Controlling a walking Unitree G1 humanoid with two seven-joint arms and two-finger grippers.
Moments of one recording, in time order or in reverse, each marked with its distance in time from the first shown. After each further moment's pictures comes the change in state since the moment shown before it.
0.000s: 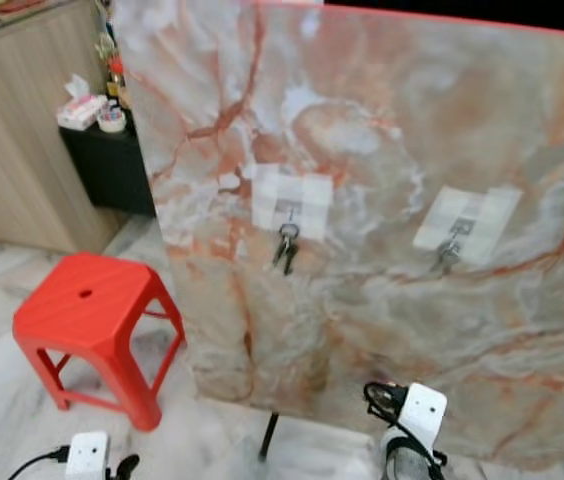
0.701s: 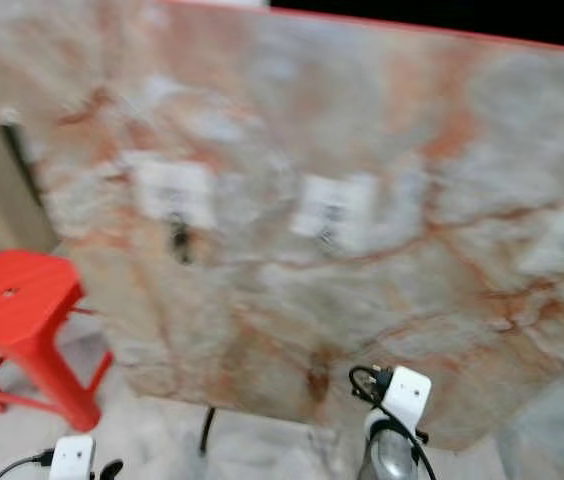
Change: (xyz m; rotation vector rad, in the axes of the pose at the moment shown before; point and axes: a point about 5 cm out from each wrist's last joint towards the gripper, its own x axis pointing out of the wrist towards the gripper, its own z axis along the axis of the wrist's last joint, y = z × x) left arm 0.002 -0.001 0.003 0.009 -0.005 -0.007; right arm 0.002 0.000 0.009 0.022 -0.045 -0.003
